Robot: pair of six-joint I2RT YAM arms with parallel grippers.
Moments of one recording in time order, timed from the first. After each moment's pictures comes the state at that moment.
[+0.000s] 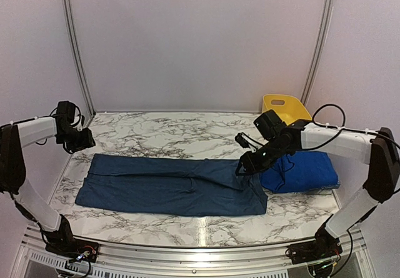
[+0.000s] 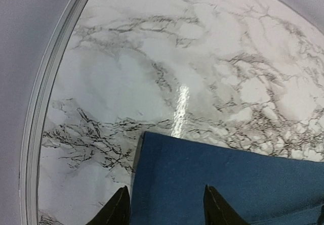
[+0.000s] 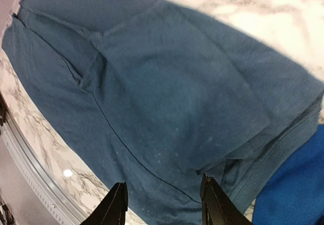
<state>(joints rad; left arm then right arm) 0.10 1.56 1.03 -0.49 0.09 -0.17 0.60 1.54 1.07 -0.66 -0.32 0.19</state>
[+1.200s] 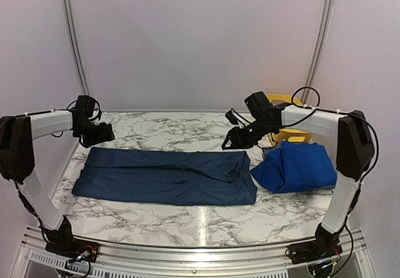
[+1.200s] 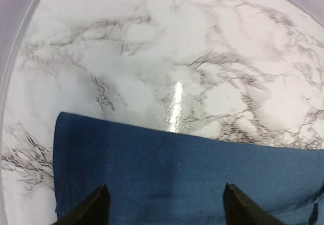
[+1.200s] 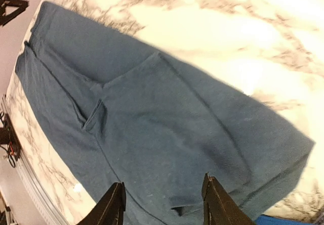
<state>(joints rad) -0.06 1.72 1.15 -0.46 0.06 -0.28 0.53 1.85 1.41 -0.58 -0.44 0.18</state>
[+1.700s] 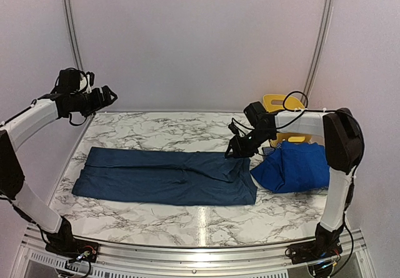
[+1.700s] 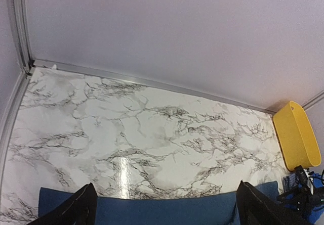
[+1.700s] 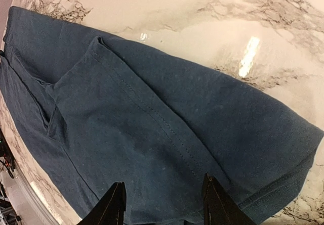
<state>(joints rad) -0.07 1.48 1.29 -0.32 0.22 -0.36 0.45 1.96 1.42 -0.58 -0.44 0.21</state>
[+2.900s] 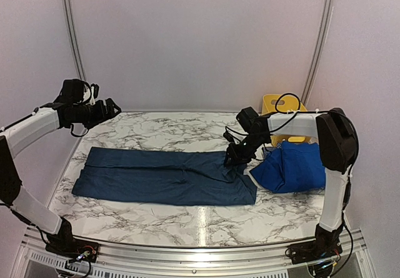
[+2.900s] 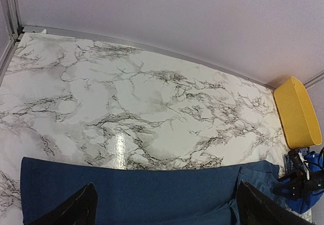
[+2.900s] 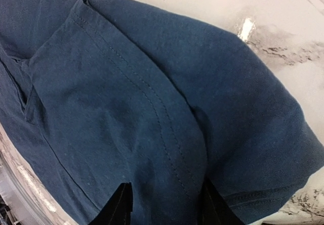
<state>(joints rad) -0.10 1.44 1.16 -0.34 0.26 -0.38 0.51 2.01 1.44 -0.66 -0.39 0.18</state>
